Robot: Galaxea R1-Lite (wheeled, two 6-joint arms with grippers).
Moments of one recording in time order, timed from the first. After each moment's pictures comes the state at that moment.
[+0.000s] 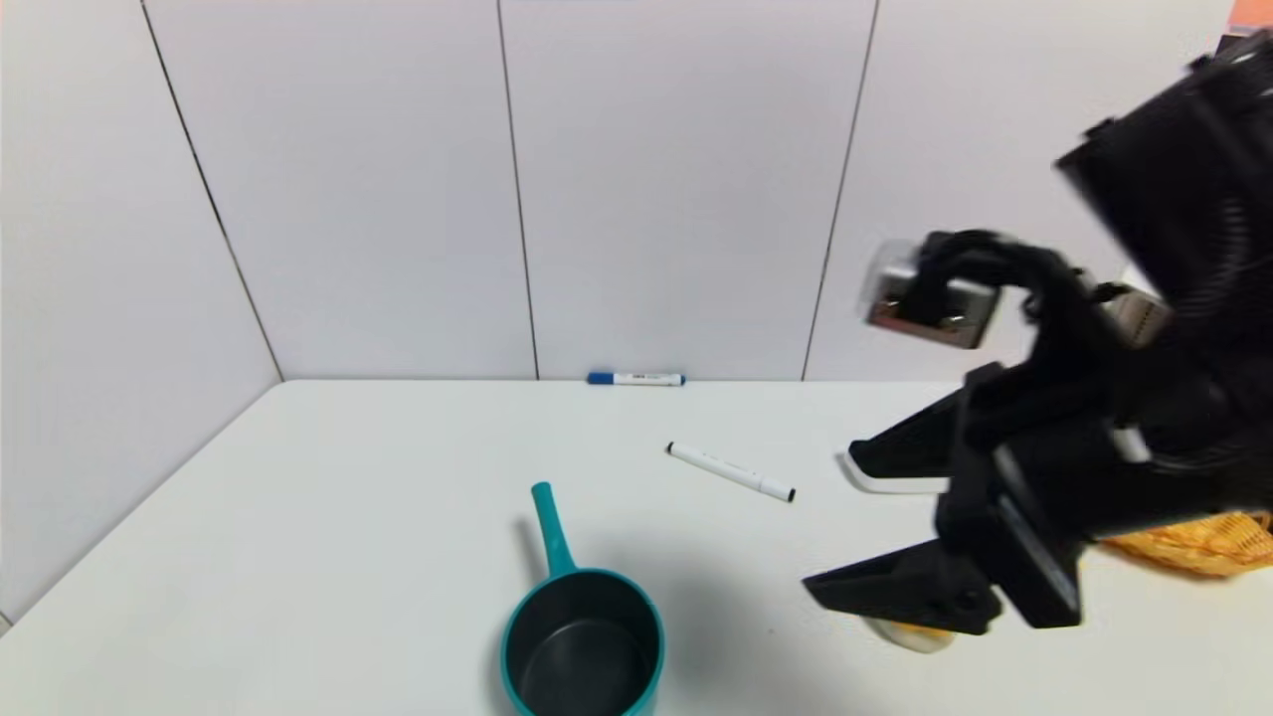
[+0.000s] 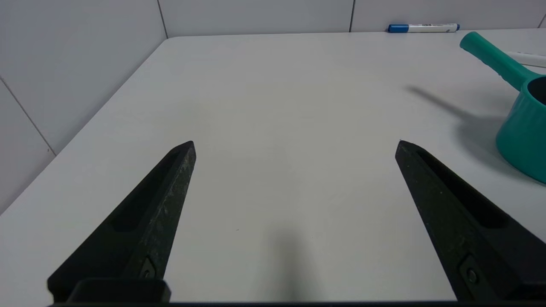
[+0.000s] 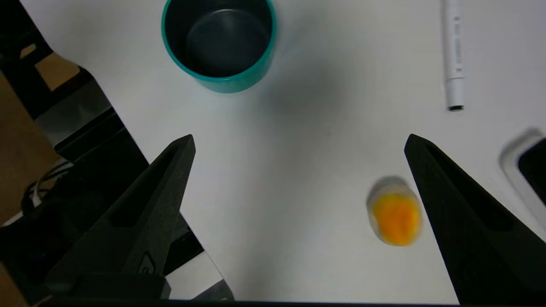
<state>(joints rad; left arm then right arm) 0.00 0.00 0.00 0.00 0.00 0.00 0.75 1.54 -1.42 0.71 0.17 -0.17</state>
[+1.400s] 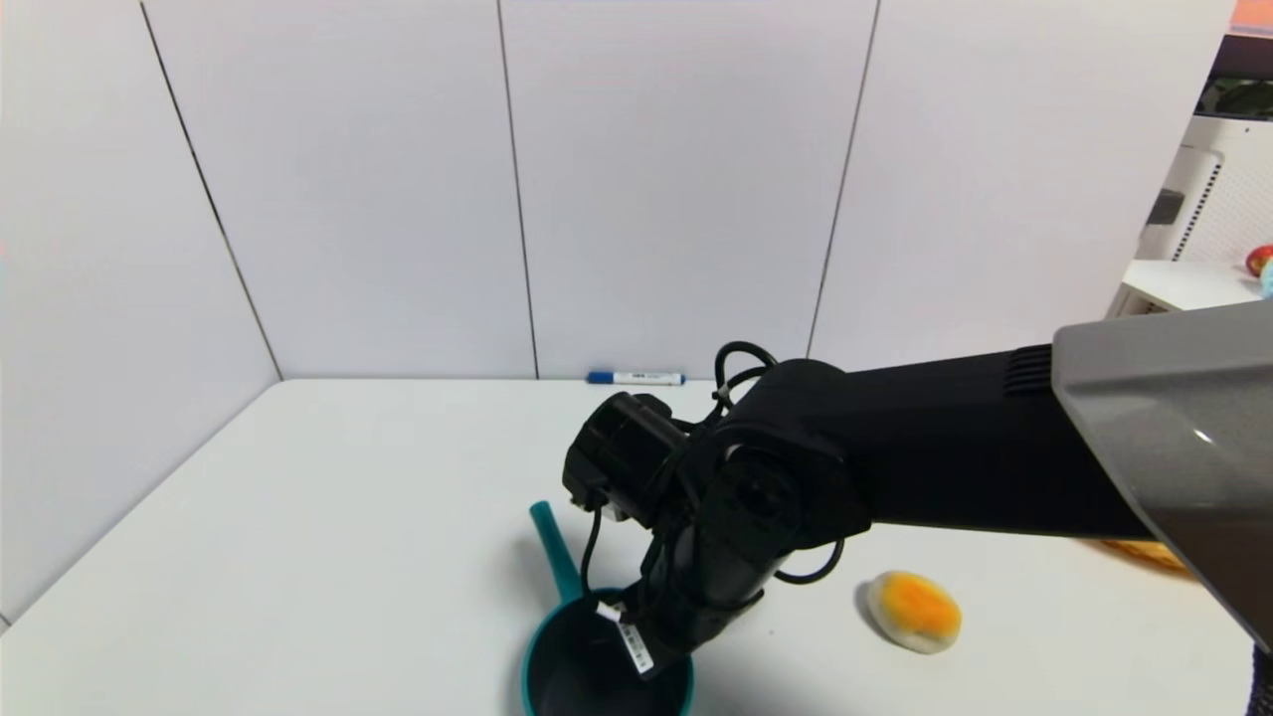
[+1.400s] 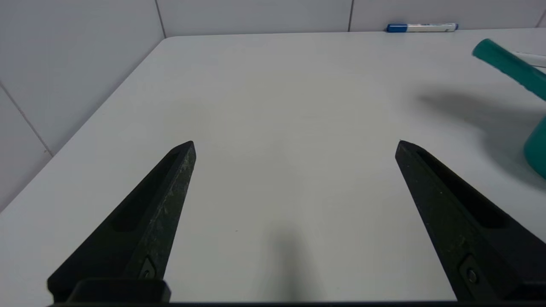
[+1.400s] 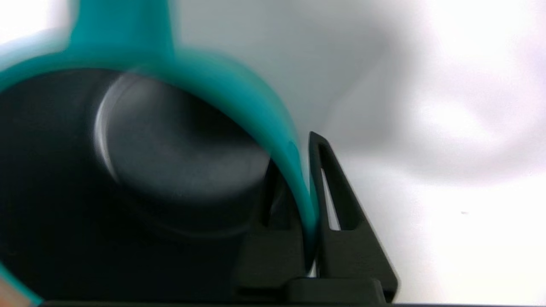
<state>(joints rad) 0.00 0.00 0.00 0.00 0.00 0.00 0.91 2.15 -1.63 0.73 0.00 0.29</state>
